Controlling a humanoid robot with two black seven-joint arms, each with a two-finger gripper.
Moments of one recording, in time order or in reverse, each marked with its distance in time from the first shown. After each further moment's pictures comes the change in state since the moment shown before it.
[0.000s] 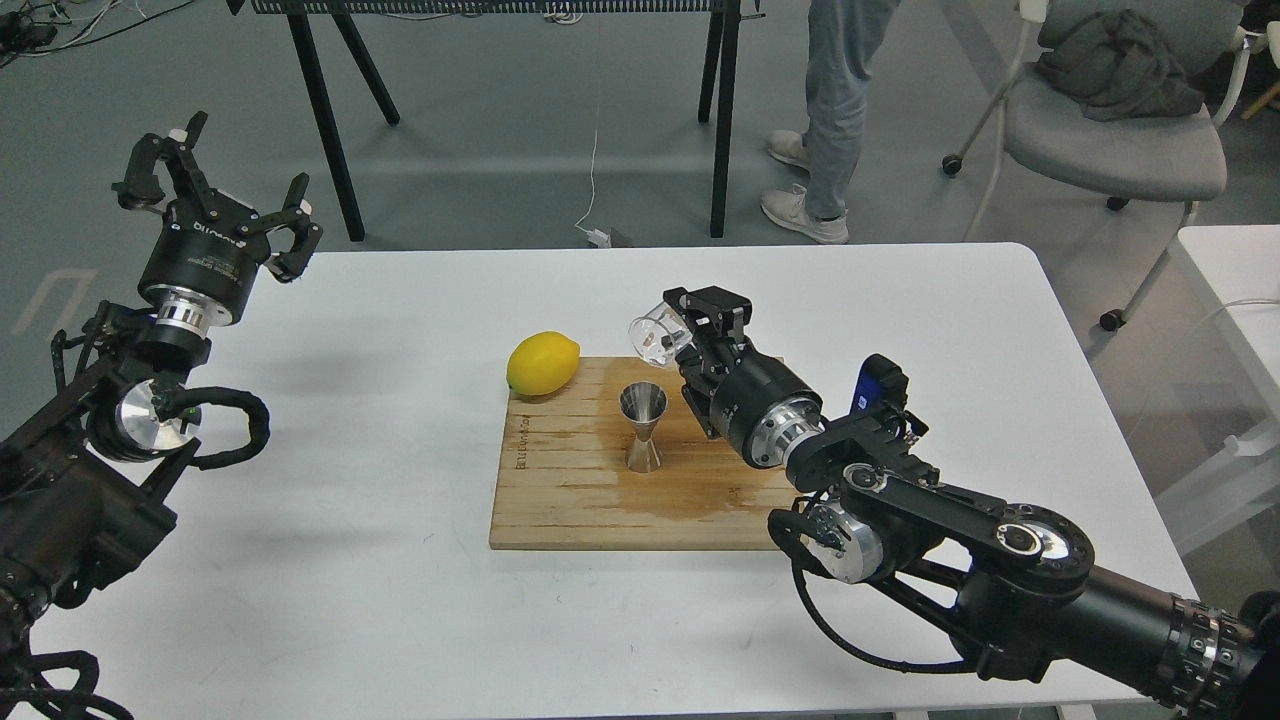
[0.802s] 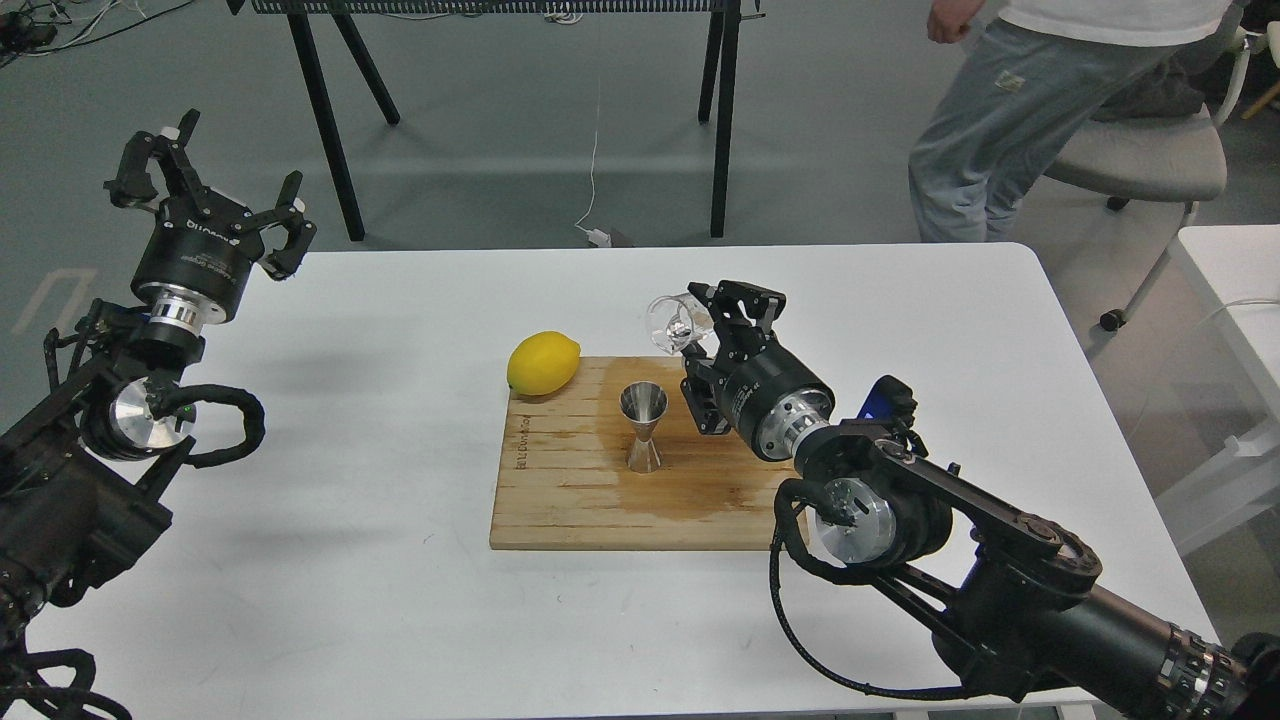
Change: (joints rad) left arm -0.005 0.006 -0.003 0.004 -0.002 0.000 0.001; right arm -0.099 0.066 0.162 0.005 0.164 0.035 0.004
